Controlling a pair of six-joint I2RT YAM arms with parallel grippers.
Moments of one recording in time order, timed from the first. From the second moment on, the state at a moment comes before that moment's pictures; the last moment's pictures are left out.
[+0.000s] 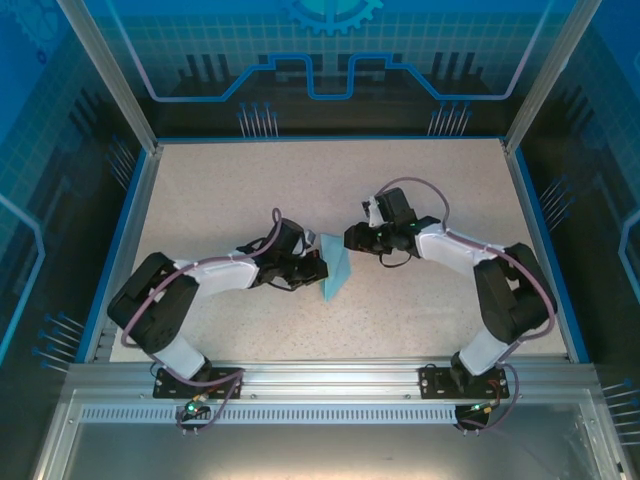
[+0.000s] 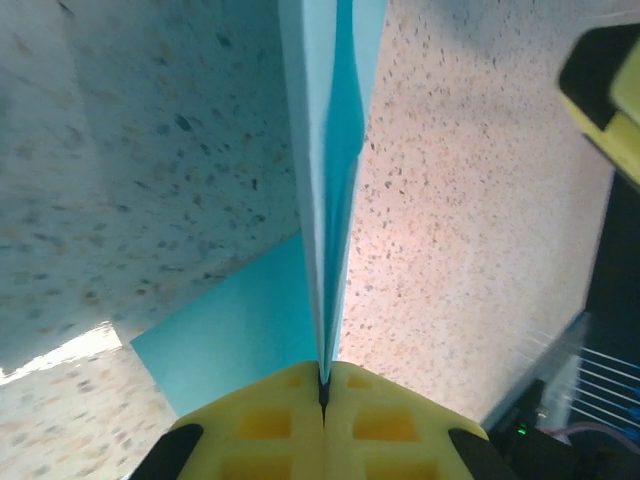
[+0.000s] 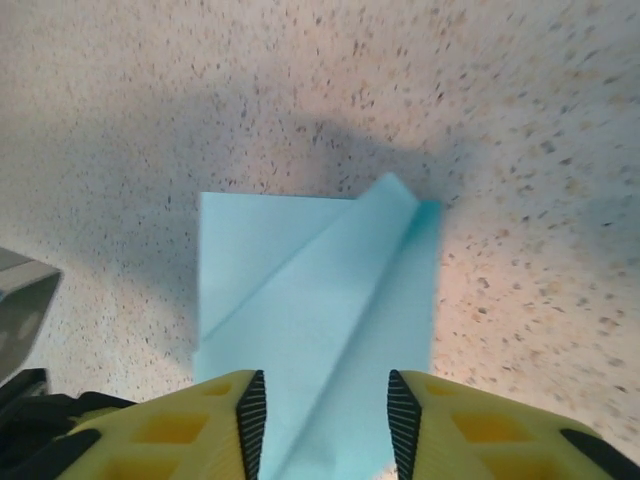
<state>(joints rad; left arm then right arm) -0.59 1.59 0.79 -0.08 0.43 -0.90 0.46 1.62 0.98 -0.27 -0.37 0.57</state>
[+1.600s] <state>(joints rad) -0.83 1.92 1.32 -0.85 -0.34 -0.72 0.37 1.38 0.82 -0.37 -0.03 0.68</state>
